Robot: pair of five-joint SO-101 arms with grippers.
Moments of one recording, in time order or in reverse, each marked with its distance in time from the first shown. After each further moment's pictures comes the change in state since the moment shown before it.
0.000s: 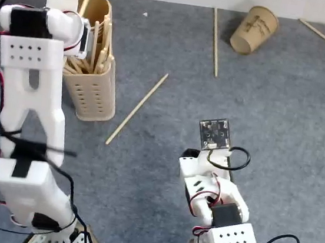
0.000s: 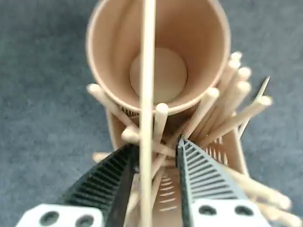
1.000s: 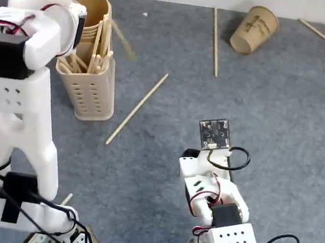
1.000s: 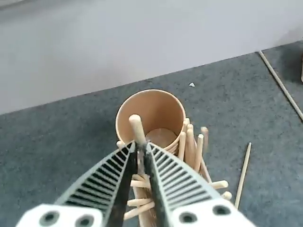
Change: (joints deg) left arm 3.0 -17.8 0.2 -8.9 -7.9; right arm 0.0 0.0 0.0 0.0 0.0
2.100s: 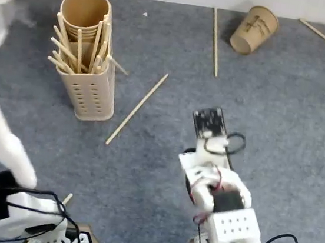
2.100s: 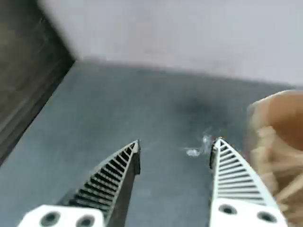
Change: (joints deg) left arm -28.9 1.1 -10.0 8.9 3.4; right arm 0.0 16.8 -15.5 6.9 5.2
